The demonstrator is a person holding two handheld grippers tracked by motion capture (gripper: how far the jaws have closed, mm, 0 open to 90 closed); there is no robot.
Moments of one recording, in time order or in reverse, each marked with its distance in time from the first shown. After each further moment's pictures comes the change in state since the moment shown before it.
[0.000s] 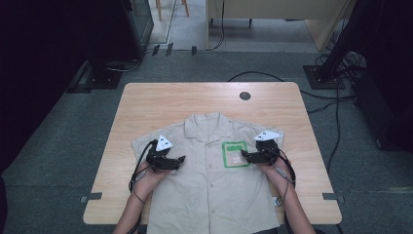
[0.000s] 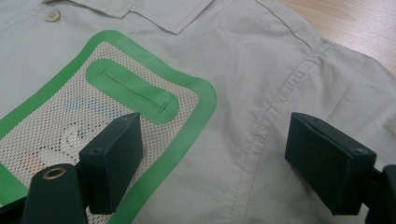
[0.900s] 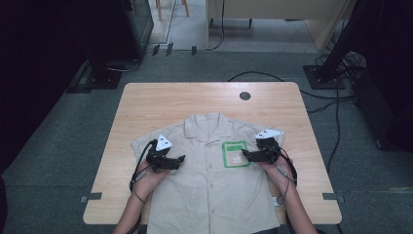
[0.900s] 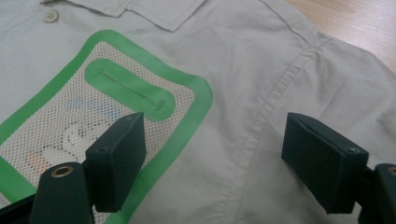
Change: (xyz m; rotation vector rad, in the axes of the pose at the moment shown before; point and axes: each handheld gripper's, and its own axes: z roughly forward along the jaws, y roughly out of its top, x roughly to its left) left arm 0.001 0.000 0.000 0.003 0.010 -0.004; right arm -0.005 0.004 -0.003 0.033 0.010 0.020
